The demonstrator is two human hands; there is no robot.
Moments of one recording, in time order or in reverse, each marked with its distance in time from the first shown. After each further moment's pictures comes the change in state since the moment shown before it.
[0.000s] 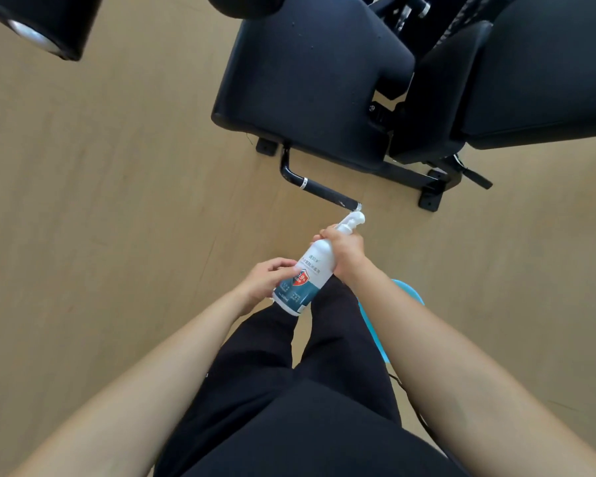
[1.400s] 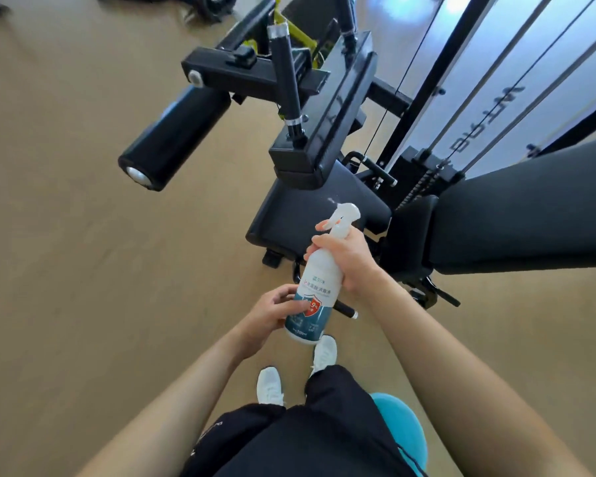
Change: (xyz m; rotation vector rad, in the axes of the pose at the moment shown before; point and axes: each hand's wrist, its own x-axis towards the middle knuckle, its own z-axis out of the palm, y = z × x) left_hand -0.124 0.120 -0.047 -0.227 -0.071 0.487; right_hand -0.186 -0.156 0.098 -0.275 -0.367 -0.574
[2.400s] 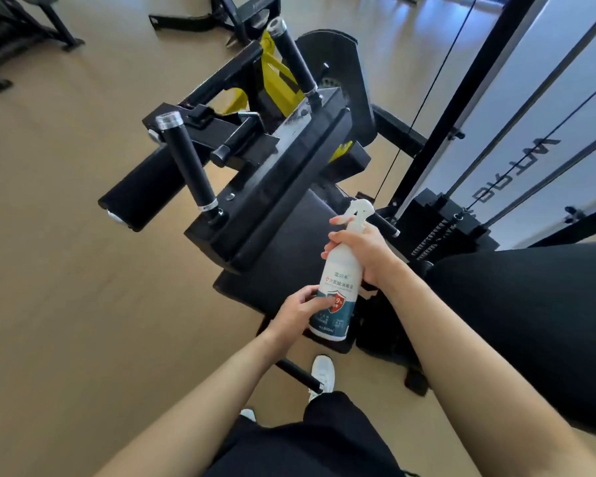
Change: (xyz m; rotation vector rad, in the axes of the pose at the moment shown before) left_hand 0.206 0.128 0.139 -0.054 0.281 0.014; right_hand 0.186 -0.150 -0.159 -0.047 -0.190 0.039
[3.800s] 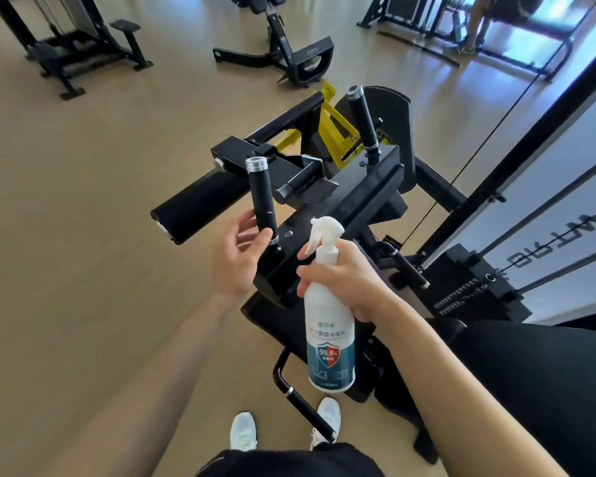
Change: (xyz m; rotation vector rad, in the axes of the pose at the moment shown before) left_hand -0.023 0.117 -0.149 0.128 0.674 0.643; right_hand -0.055 -0.061 0.121 -0.449 -0.375 -0.212
